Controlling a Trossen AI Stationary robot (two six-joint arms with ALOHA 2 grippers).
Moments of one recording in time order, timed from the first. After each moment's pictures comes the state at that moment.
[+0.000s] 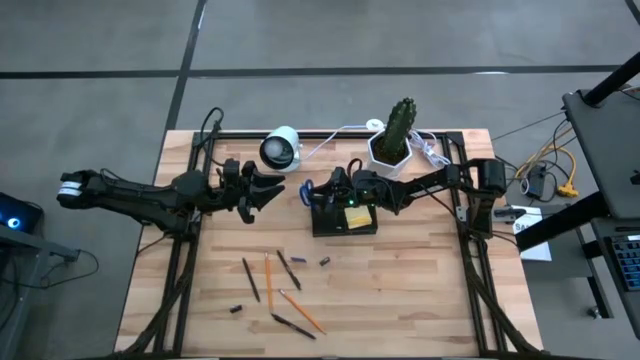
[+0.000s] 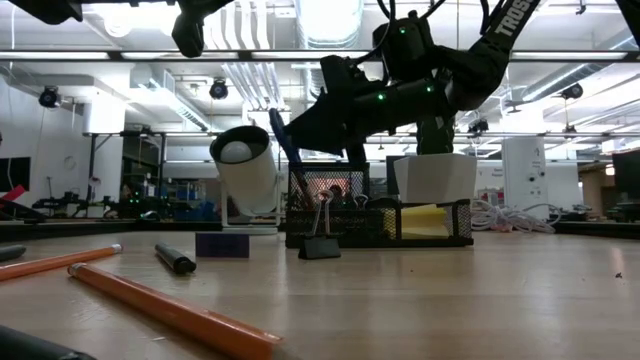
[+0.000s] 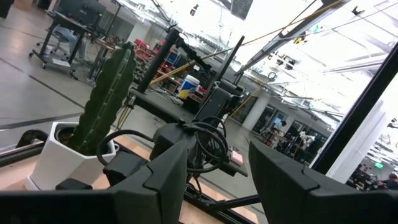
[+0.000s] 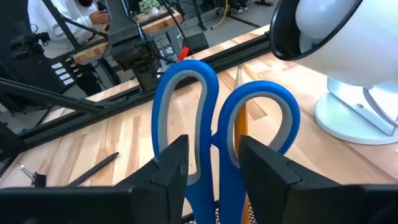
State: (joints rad) left arm -0.05 0.87 0.56 0.56 -0.24 -0.49; right arm -0.15 1.86 0.88 0.76 -0.03 0.36
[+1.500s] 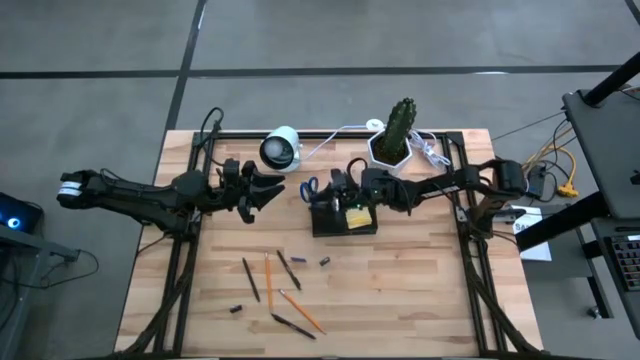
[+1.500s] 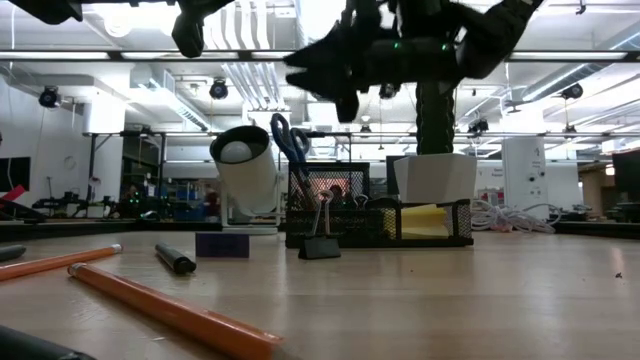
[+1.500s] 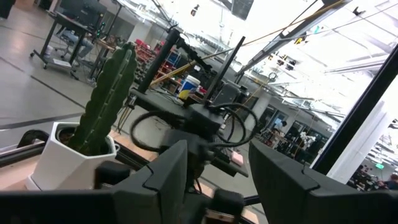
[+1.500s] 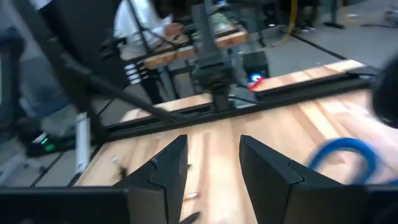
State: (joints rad) left arm -0.05 0.87 0.56 0.56 -0.25 -0.49; right arm -0.09 1.72 0.90 0.72 -0.22 0.29
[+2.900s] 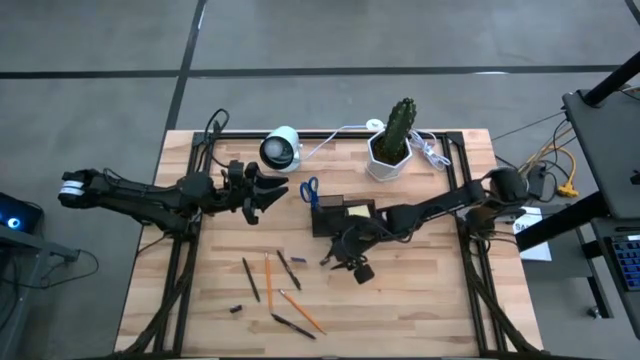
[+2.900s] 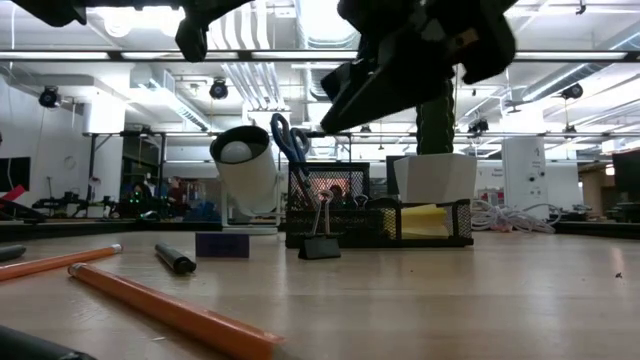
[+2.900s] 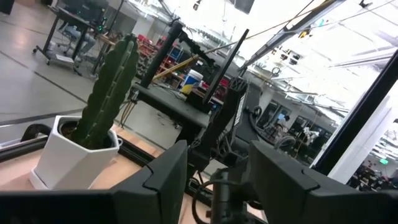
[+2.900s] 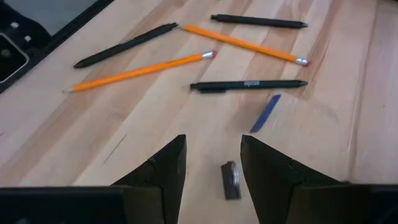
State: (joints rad) left arm -0.05 0.90 0.56 0.57 -0.25 -0.49; right arm 0.18 1.75 1.06 -0.04 -0.24 -0.22
